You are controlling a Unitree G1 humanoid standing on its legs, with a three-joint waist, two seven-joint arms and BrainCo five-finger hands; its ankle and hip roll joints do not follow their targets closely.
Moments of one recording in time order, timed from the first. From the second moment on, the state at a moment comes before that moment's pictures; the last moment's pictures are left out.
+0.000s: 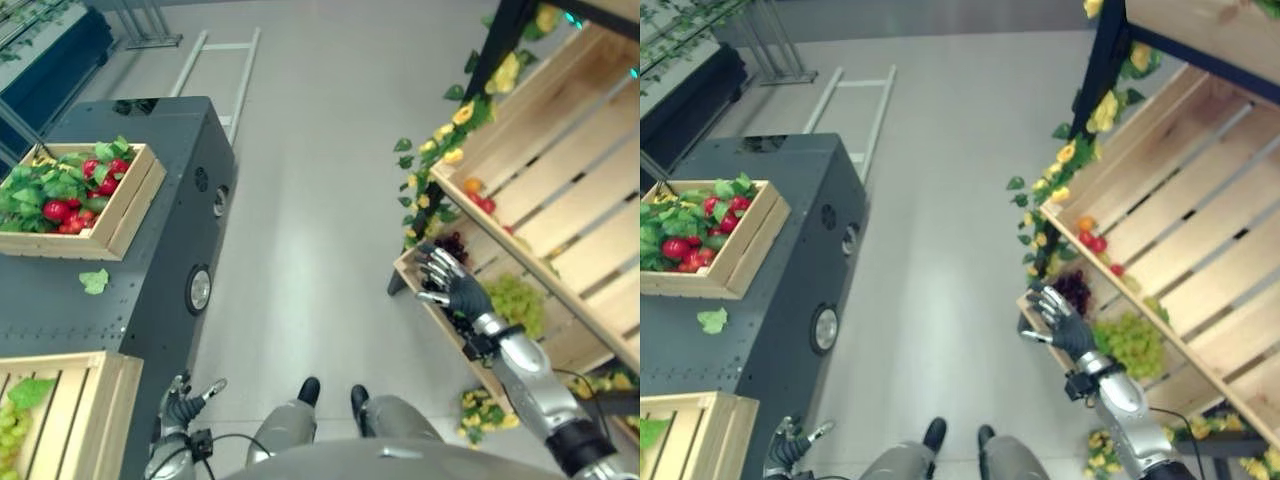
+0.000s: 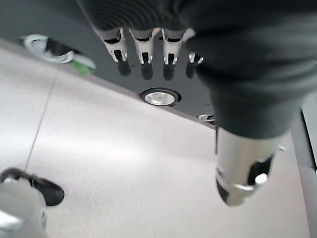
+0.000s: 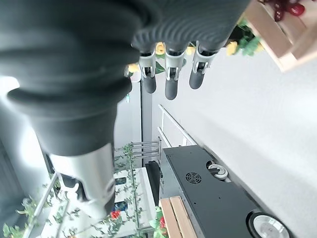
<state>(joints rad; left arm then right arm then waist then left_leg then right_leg) 0.20 0.27 -0.02 0.97 -0.32 -0.40 0.11 0.09 -0.55 0.28 0.24 0.50 -0.35 0.19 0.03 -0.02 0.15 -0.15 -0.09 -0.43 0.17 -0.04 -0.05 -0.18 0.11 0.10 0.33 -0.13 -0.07</state>
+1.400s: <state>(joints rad) 0.05 0.37 -0.03 0.95 -0.29 -0.42 0.15 0.06 -0.43 0.07 0.30 0.50 -0.40 0.03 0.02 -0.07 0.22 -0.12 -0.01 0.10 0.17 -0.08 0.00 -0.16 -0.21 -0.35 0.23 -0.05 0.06</state>
